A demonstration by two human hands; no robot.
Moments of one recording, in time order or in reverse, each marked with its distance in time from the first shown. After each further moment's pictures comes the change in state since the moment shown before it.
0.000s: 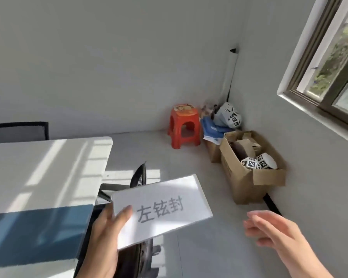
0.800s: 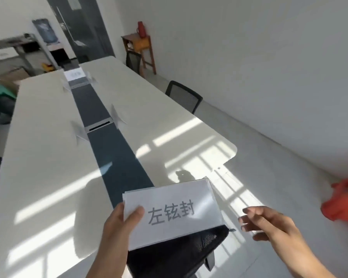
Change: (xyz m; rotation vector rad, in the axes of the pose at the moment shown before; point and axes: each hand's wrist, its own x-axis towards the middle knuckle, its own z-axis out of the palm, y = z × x) left_hand 0.170 0.024 0.011 -0.171 1.047 0.030; right_hand 0.387 -0.134 0.280 -0.254 -1.077 -0.121
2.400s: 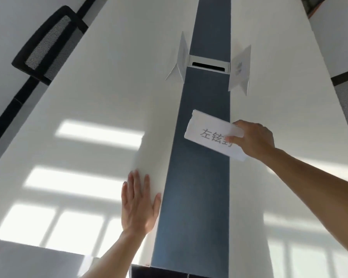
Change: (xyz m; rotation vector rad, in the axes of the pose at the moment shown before) left_hand 0.323 -0.223 -0.191 1.318 0.524 -0.238; right_hand 0.464 -0.060 0.494 -1.329 -0.531 -0.767
